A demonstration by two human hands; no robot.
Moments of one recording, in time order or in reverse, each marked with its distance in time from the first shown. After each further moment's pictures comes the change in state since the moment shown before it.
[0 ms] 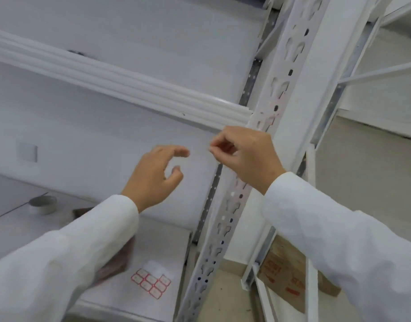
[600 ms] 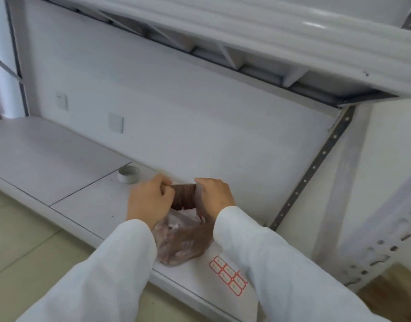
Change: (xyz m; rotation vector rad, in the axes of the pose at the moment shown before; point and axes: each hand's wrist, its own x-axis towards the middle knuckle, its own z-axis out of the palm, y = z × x) left_hand -0.104 -0.184 -0.050 0.237 0.060 -0.827; right_hand -0.037 -0.076 0.331 0.167 -0.727 0.515
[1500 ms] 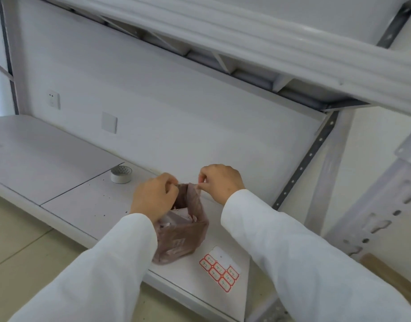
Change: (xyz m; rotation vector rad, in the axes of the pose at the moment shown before) left_hand 0.001 0.014 0.008 0.031 -0.085 0.114; right_hand -0.013 -0.007 -0.070 -0.253 -0.040 -0.070
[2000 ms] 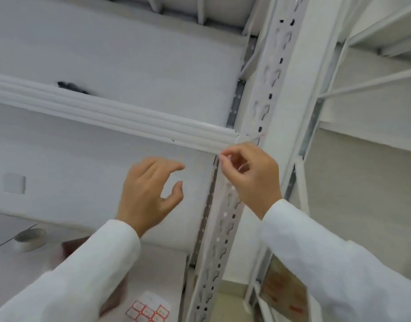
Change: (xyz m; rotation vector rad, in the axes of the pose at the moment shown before) left_hand -0.054 0.218 -0.021 -0.134 0.522 1.012; right_hand -0.188 0.104 -0.192 0.298 1.046 -0.072
